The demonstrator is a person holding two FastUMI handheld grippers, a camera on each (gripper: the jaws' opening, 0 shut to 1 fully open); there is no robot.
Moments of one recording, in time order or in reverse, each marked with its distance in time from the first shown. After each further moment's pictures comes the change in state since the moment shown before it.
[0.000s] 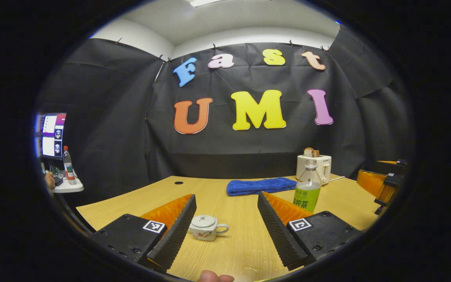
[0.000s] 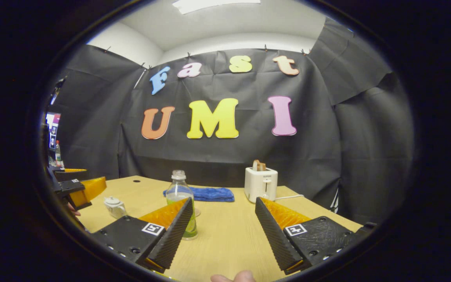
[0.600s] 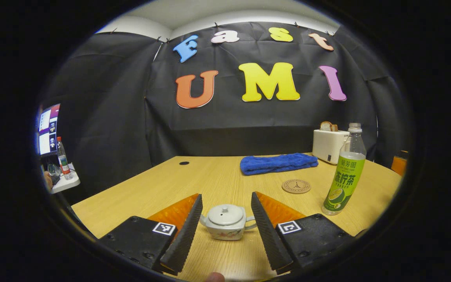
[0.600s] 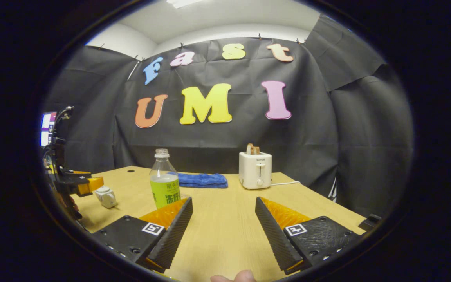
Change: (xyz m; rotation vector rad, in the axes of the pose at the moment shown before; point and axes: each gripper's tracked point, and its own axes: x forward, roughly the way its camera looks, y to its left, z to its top) left arm 0.070 0.031 -0.065 0.033 0.204 0.001; right arm 0.009 -0.028 -0.031 0.012 0.078 -0.040
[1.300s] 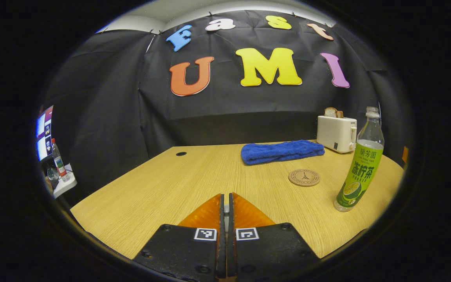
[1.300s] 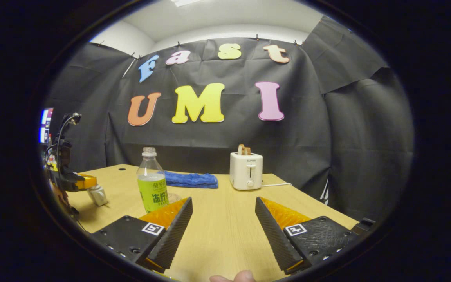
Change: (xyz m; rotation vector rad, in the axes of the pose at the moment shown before) left arm 0.026 -0.005 -0.009 0.007 0.050 -0.012; right arm 0.005 -0.009 -0.001 -0.016 0.002 -0.032
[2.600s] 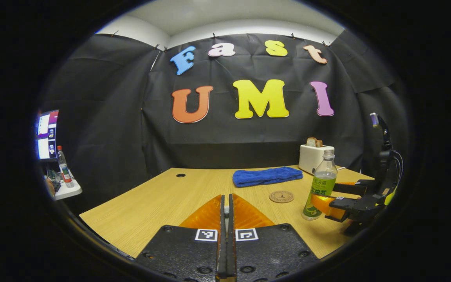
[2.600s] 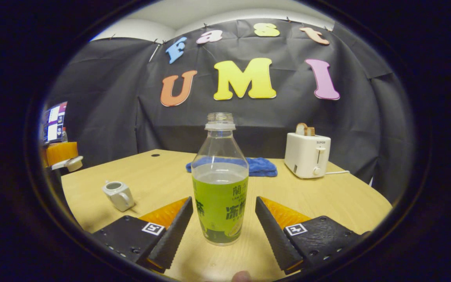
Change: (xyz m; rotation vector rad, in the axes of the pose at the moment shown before) left arm -0.096 0.008 0.057 -0.019 -0.184 -0.061; right arm 0.083 0.145 -0.045 -0.032 0.167 0.247
